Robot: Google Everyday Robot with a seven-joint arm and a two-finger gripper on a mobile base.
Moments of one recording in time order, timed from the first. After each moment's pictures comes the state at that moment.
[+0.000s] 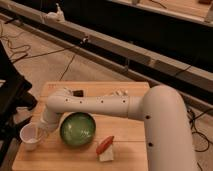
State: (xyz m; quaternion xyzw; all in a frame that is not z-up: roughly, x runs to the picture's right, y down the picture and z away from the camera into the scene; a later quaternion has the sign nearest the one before) arm -0.302 0.209 0.707 -0.13 -0.50 -0.52 0.68
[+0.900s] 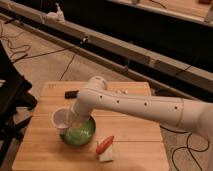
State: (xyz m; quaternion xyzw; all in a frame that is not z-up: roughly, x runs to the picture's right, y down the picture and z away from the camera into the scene) arm -0.128 0.166 0.675 -0.15 -0.37 -0.45 0.80
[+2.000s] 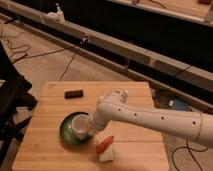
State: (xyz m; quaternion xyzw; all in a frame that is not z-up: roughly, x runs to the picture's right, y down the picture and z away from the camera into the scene) arm -0.080 0.207 0.728 -0.16 -0.35 -0.41 0.83
